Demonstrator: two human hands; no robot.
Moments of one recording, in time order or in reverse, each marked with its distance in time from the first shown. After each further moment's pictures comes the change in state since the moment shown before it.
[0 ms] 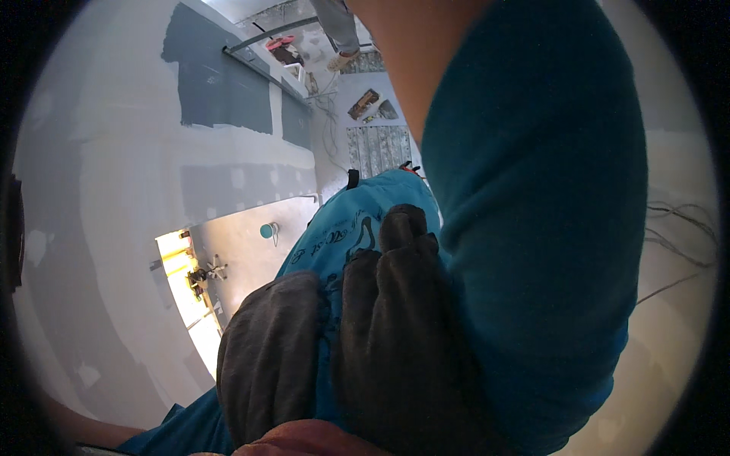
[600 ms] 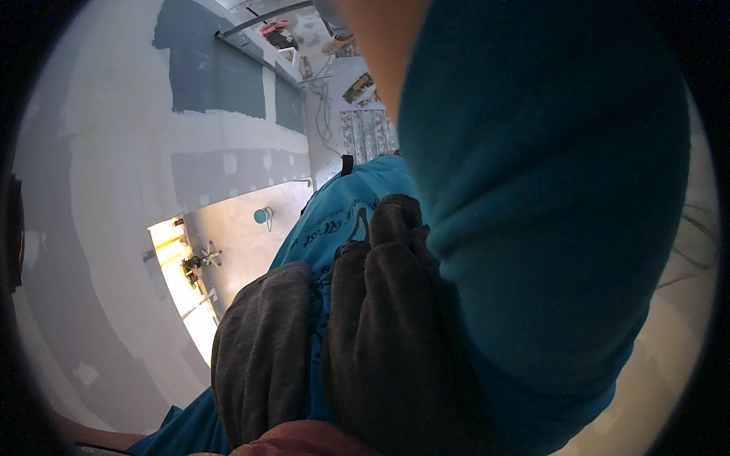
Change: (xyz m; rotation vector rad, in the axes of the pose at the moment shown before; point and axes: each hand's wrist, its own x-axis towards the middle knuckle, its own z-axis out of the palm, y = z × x) left_hand -0.138 0.028 -0.142 -0.220 -0.434 -0.194; right_hand -0.058 0.064 0.020 -0.191 -0.120 0.204
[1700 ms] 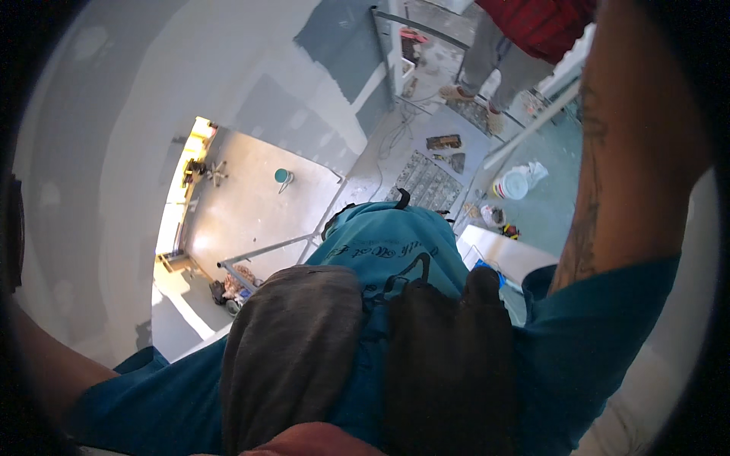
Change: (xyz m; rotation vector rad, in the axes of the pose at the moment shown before) left_hand -0.130 0.103 -0.197 0.137 -0.421 -0.612; right_hand 0.076 -0.002 0.131 -0.209 -0.225 -0.155
